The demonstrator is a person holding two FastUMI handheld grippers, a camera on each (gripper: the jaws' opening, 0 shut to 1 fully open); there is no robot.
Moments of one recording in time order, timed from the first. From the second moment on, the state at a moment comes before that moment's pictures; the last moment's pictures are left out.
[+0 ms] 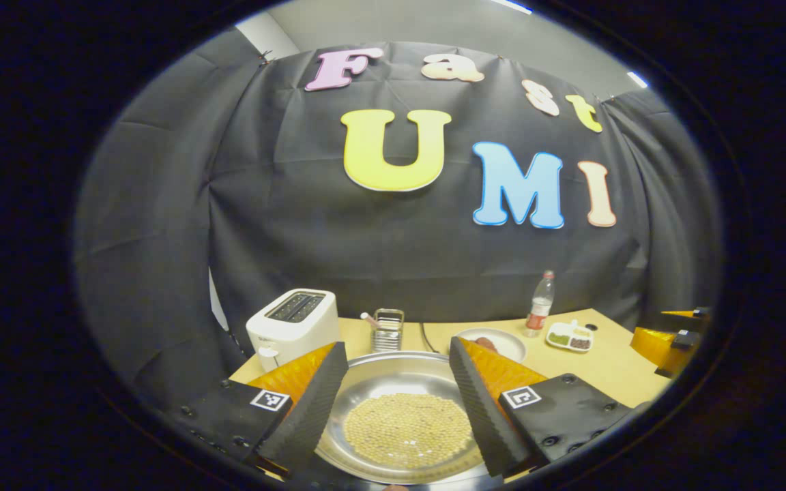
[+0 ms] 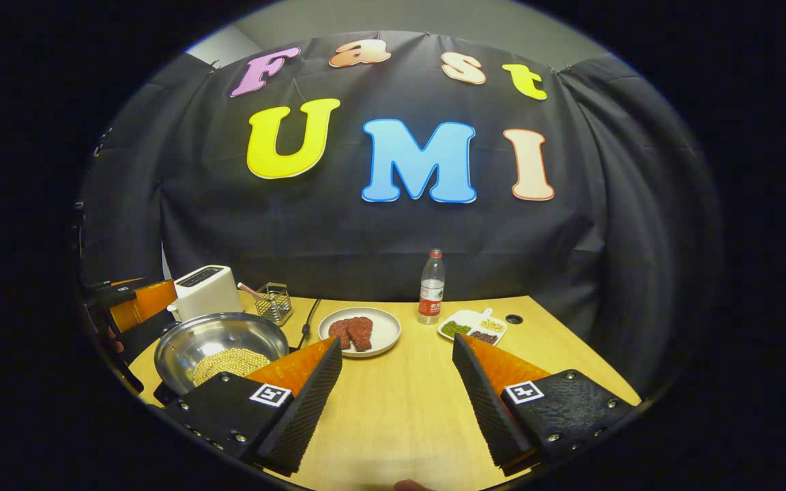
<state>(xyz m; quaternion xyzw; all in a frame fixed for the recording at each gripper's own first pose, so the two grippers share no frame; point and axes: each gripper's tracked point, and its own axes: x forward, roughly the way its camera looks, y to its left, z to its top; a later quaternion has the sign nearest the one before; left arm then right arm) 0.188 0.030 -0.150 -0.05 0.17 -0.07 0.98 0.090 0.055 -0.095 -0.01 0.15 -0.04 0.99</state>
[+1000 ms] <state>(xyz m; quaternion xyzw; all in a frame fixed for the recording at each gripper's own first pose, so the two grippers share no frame) 0.010 -0.078 0.022 -0.02 0.04 -0.09 1.00 -0.061 -0.098 0.008 0.00 0.04 -0.06 1.00</state>
